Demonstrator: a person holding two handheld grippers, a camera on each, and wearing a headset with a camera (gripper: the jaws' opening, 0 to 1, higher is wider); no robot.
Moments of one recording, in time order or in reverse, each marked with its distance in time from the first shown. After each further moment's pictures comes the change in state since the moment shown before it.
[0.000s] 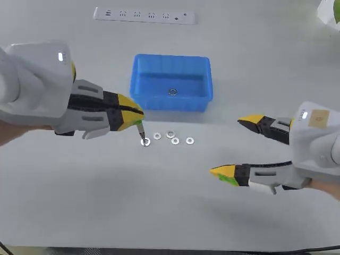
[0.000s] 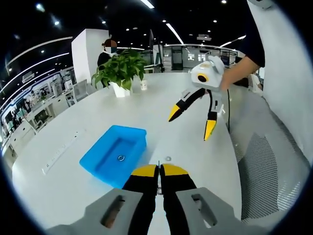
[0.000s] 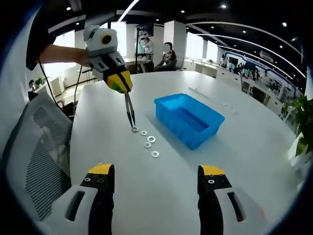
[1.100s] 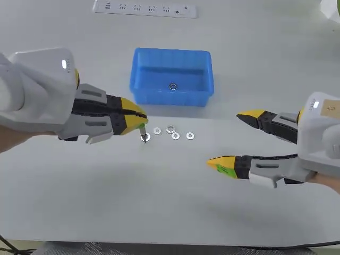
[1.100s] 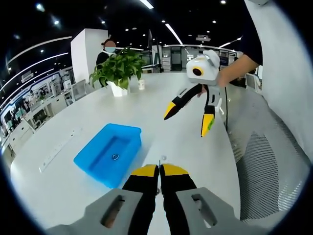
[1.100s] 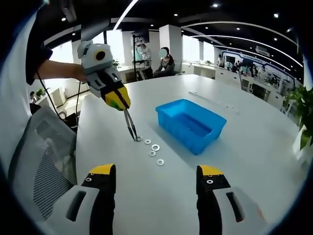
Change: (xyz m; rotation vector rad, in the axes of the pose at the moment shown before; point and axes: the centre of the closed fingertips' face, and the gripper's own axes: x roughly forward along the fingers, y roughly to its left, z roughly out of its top) left arm 0.008 -0.006 -0.007 0.002 -0.002 -0.008; right arm 0.004 0.008 0.017 0.064 -0.056 0.037
